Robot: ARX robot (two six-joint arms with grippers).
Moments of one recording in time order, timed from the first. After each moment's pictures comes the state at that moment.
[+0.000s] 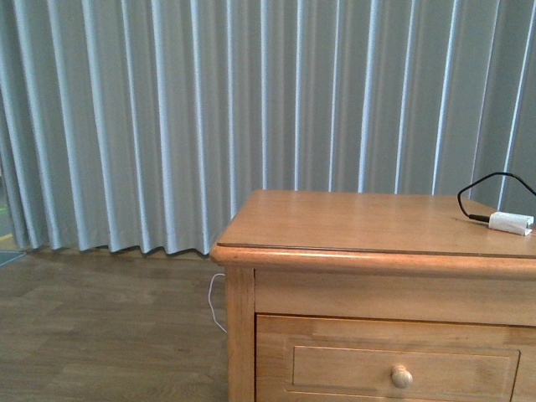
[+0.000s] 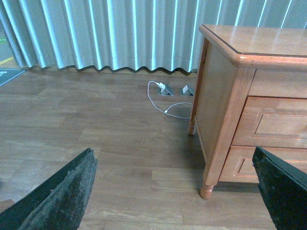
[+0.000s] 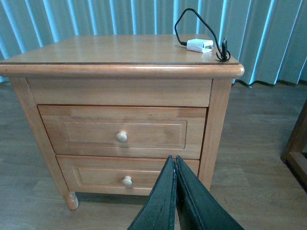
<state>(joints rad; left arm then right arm) 0.00 0.00 0.02 0.00 0.00 0.00 0.00 0.01 0.01 0.00 0.00 0.00</state>
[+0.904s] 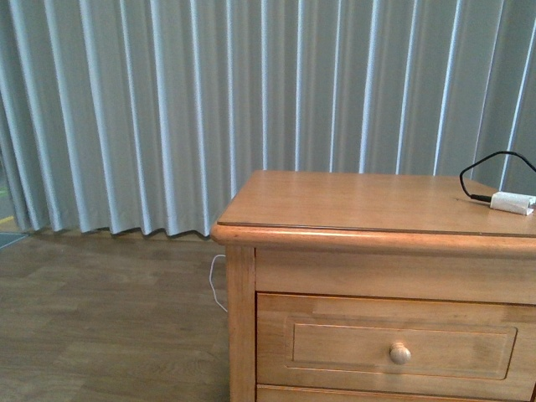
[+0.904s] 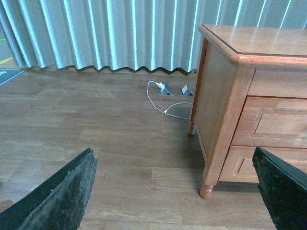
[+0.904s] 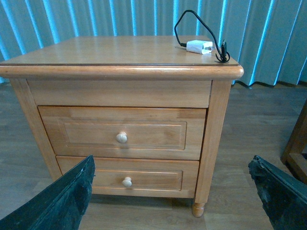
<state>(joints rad) 0.00 0.00 0.02 0.00 0.00 0.00 0.00 0.00 0.01 0.00 0.00 0.00</state>
